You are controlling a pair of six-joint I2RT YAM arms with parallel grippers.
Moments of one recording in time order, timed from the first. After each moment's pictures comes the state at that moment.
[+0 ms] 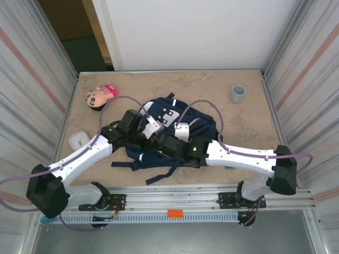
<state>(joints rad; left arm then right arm) -0.63 1.22 0.90 -0.58 0.49 0.11 1.25 1.43 1.20 -0.83 0.56 1.14</state>
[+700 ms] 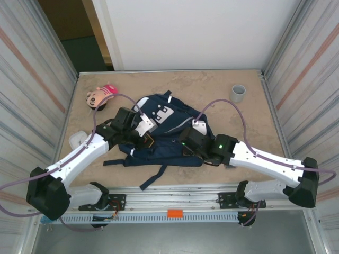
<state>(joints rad) -0.53 1.21 0.90 -0.66 0.40 0.27 1.10 1.18 1.04 -0.84 0.38 0.99</state>
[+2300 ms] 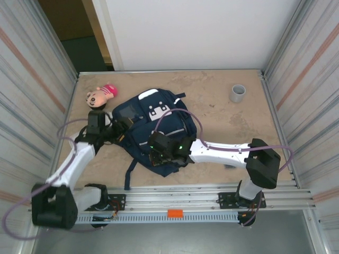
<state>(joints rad) -0.13 1.01 0.64 -0.38 0.43 -0.94 1.18 1.63 1.15 -0.46 0.04 0.83</state>
